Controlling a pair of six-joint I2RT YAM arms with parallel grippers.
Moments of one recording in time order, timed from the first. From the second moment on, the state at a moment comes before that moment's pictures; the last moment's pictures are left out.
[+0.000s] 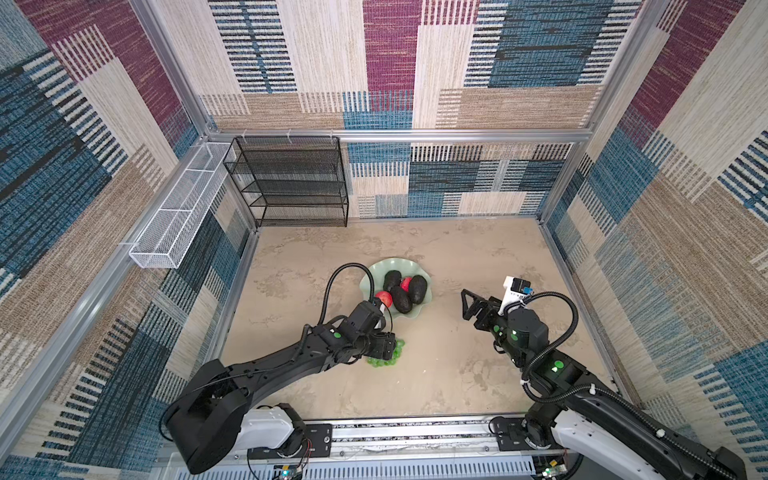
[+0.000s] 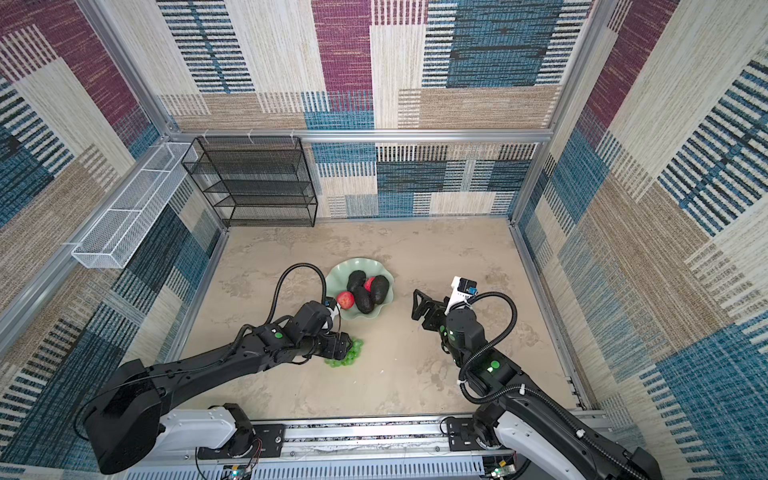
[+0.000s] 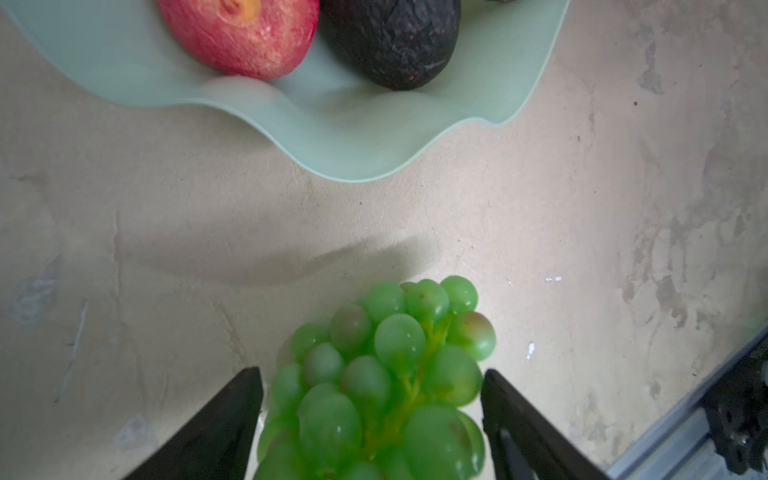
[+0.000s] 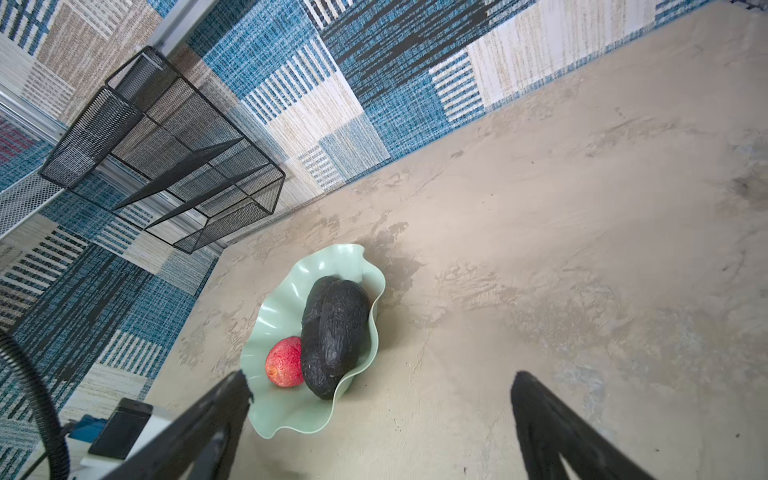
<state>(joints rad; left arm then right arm) -0.78 1.32 0.69 -0.35 0.02 -0.51 0.65 0.70 0.45 -0.04 0.37 0.68</state>
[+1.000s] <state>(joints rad) -0.76 0.98 0.74 -0.41 -0.02 -0.45 0.65 0.68 0.42 -0.05 0.38 0.69</state>
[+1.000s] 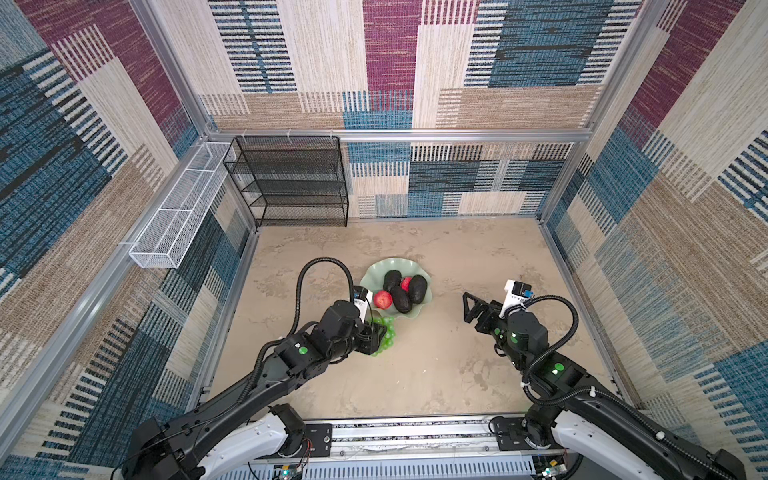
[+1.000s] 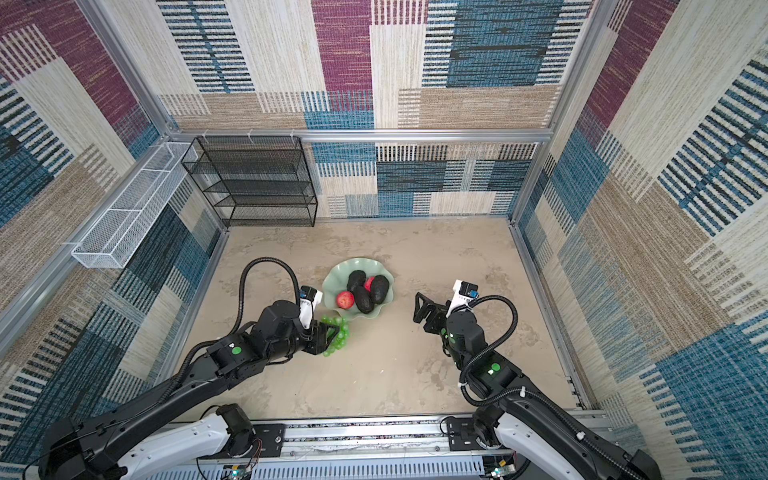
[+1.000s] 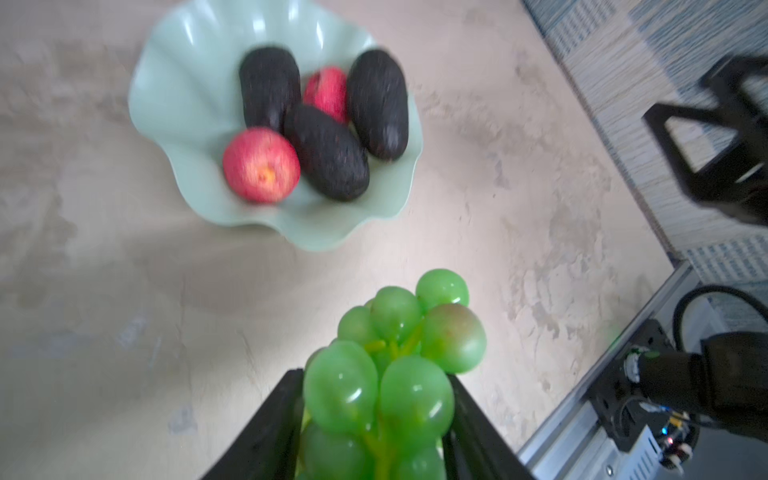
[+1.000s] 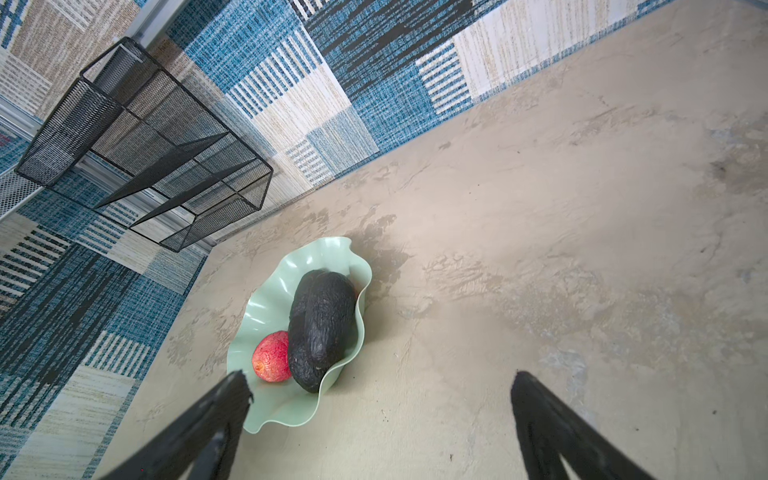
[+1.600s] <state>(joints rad) -0.58 1.54 1.06 -0.21 0.06 -0.34 0.65 0.48 0.39 -0.18 0.40 0.73</state>
